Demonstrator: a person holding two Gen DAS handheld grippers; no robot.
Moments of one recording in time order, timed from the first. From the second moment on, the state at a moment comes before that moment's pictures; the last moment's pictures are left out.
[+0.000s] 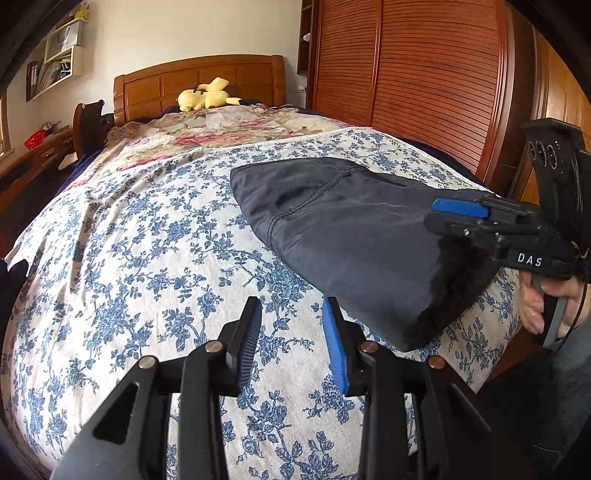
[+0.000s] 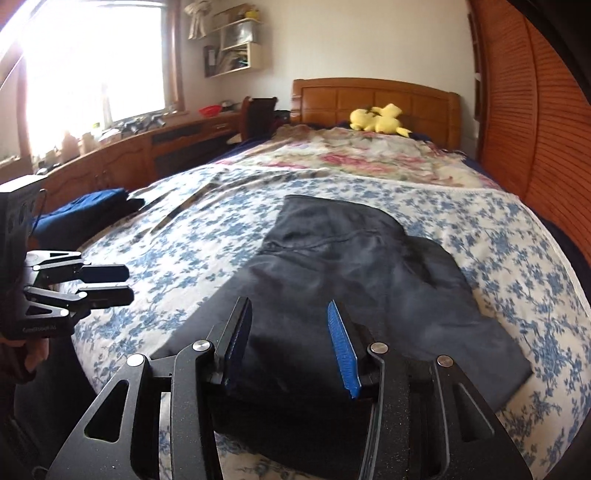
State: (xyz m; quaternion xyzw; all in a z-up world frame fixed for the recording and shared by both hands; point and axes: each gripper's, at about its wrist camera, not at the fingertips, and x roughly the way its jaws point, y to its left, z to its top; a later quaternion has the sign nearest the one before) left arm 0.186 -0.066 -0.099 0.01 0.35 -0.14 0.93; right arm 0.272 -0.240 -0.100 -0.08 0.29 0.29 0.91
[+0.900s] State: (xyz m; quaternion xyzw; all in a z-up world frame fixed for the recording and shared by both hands) left arm 0.302 -0.072 -0.098 0.02 0.34 -0.18 0.92; right arm 0.254 -0.312 -0.108 -0.09 0.32 0.16 0.93
